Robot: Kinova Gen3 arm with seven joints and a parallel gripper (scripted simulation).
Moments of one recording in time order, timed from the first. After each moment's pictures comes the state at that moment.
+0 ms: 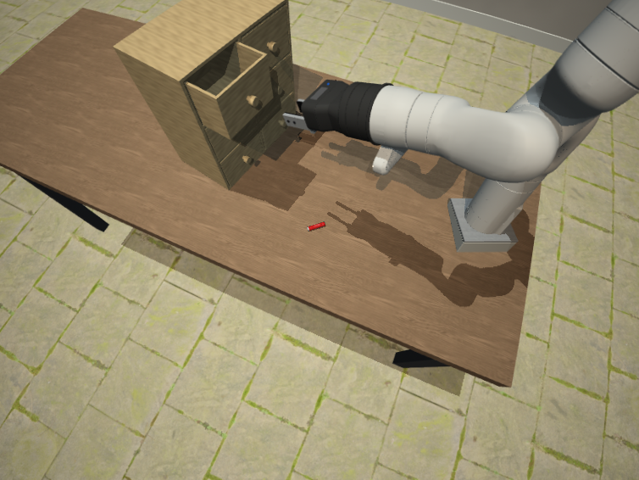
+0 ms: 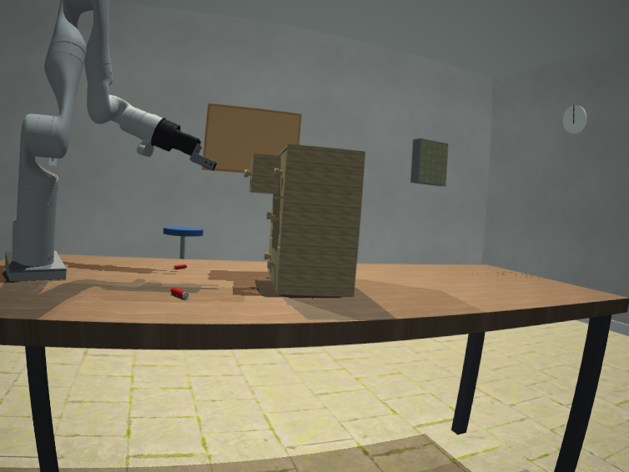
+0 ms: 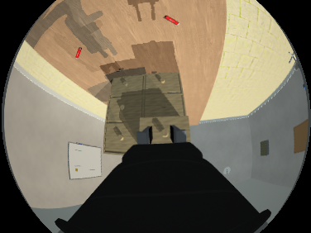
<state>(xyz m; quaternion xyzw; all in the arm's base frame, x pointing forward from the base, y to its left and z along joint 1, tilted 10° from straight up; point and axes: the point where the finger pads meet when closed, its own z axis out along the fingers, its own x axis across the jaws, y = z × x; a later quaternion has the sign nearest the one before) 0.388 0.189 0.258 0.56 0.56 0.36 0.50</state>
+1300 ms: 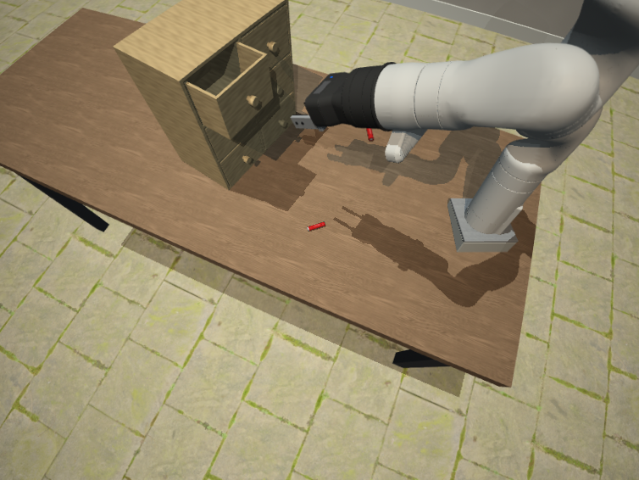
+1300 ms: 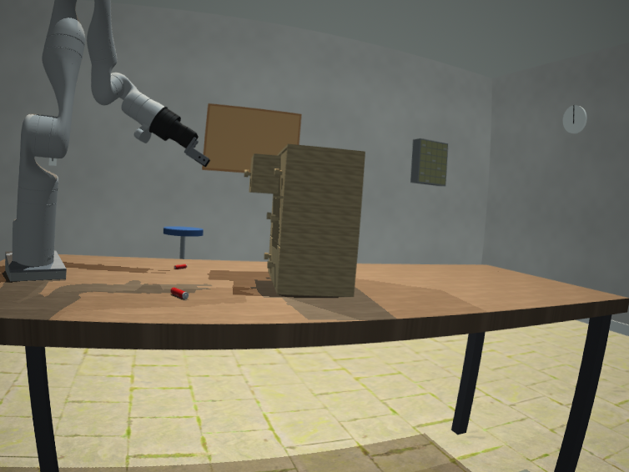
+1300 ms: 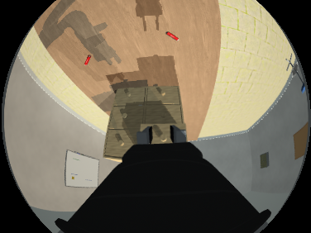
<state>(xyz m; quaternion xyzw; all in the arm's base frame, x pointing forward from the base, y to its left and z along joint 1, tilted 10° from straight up) 0.369 0.195 0.267 0.59 0.59 0.31 0.46</state>
